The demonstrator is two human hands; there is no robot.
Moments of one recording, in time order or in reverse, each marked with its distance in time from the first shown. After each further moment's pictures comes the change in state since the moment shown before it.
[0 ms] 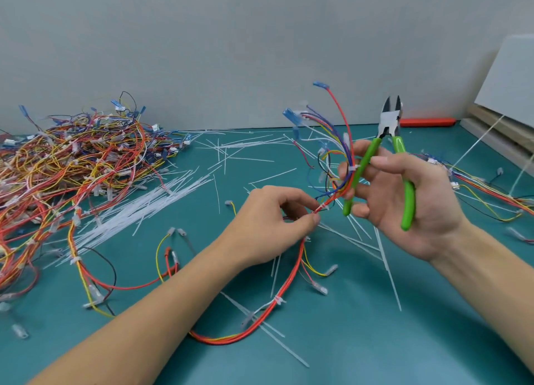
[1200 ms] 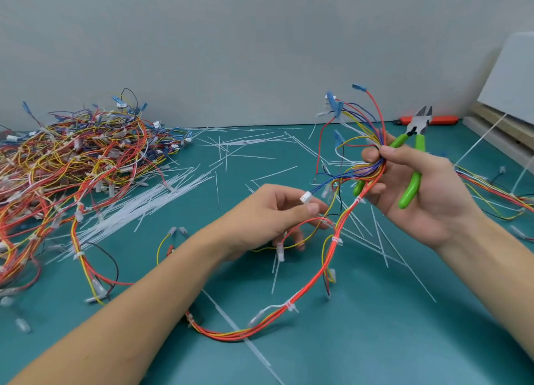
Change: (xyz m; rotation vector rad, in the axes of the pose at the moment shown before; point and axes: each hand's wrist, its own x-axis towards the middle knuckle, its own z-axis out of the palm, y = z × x) left_hand 0.002 -0.001 -0.012 -0.458 -0.316 -0.250; right_hand 0.005 -0.008 -0.007 0.139 0.148 -0.024
